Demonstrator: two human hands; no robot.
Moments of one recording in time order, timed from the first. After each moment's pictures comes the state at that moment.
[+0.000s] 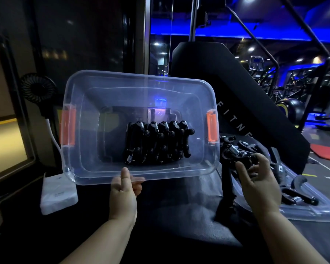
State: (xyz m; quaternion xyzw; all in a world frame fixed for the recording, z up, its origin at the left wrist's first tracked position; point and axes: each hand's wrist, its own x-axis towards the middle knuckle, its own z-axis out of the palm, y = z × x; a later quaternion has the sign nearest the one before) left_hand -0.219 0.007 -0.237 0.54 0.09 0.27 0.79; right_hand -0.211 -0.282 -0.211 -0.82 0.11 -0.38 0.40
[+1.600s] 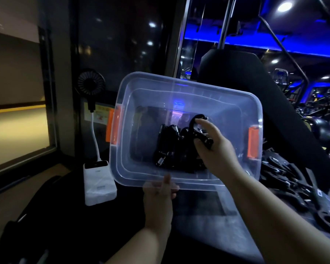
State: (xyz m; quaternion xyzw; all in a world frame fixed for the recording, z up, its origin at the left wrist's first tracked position) left_hand -0.237 0.023 -0.229 0.50 0.10 0.24 0.83; right_hand -0.195 -0.094 -0.115 -0.85 -0.21 -0.27 0.39
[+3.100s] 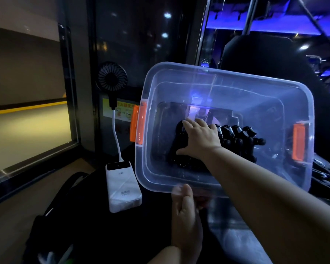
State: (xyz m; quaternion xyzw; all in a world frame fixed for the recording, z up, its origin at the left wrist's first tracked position) left_hand -0.224 0.021 -0.255 0.42 0.08 0.18 0.89; right_hand -0.077 0.008 -0.136 -0.95 -0.21 -0.24 -0.05
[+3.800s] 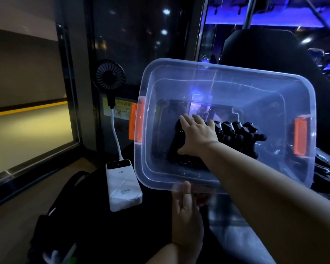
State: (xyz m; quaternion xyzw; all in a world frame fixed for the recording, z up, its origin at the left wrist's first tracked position) left_hand -0.218 0.031 -0.262 0.42 0.10 0.21 0.88; right_hand -0.075 0.014 -0.135 -0.95 -0.21 -0.21 -0.08
